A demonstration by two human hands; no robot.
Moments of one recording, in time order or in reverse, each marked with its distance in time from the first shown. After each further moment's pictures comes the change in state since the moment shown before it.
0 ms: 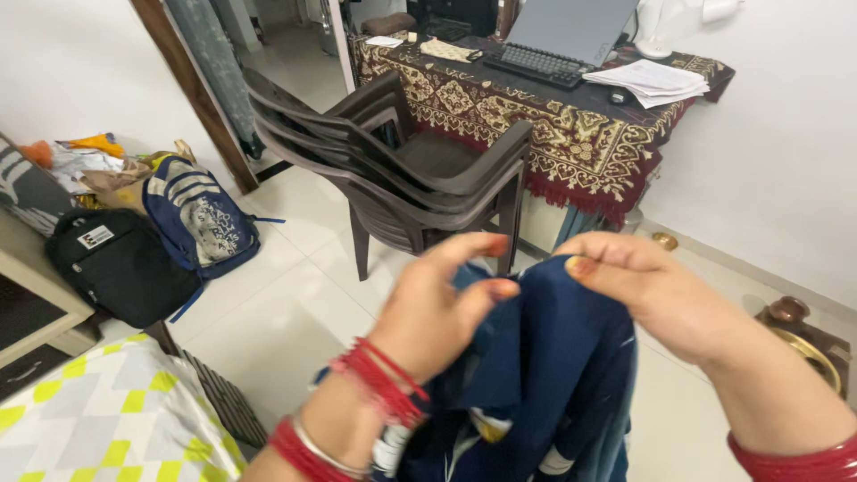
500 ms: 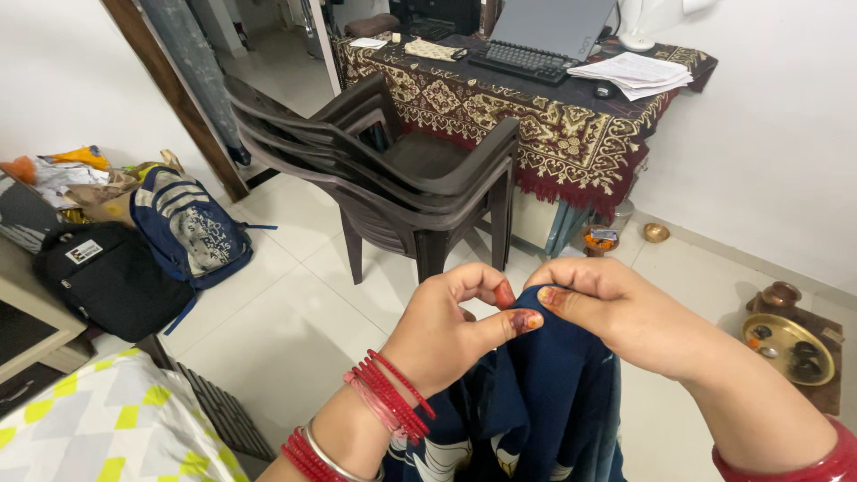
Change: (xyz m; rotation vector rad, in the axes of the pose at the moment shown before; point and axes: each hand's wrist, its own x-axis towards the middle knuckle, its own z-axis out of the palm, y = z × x) left_hand -0.002 -0.008 0.020 -0.243 -0.212 -0.152; right_hand -0.008 0.005 0.016 -0.148 -0.087 -0.022
